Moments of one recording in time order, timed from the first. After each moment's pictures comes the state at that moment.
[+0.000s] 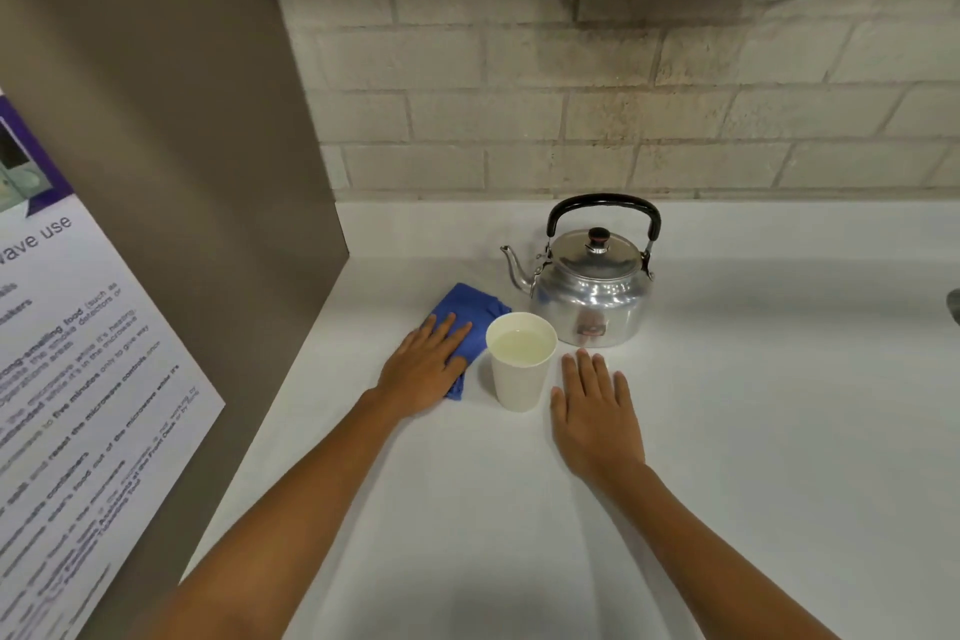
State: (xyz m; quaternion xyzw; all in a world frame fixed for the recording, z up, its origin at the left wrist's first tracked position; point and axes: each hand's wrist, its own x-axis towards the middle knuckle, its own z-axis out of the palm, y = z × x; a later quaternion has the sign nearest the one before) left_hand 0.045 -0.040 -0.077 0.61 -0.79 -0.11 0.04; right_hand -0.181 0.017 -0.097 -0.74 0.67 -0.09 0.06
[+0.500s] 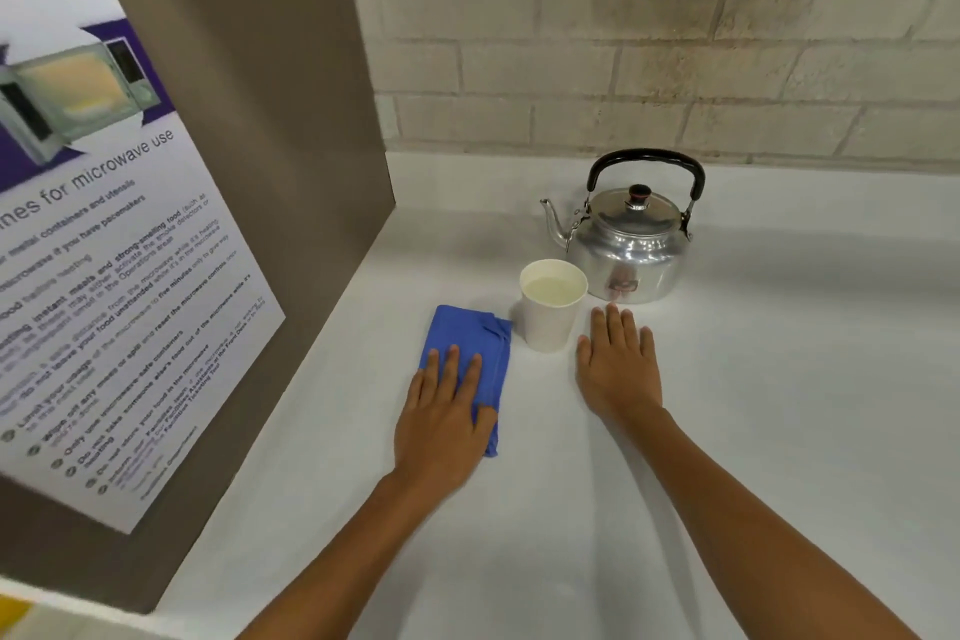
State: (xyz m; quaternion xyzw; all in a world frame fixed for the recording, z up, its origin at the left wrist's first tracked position) left_hand 0.013 0.116 -0.096 0.72 -0.69 -0.04 0.08; right_hand -0.181 0.018 -0.094 -0.74 0.66 -0.08 0.06
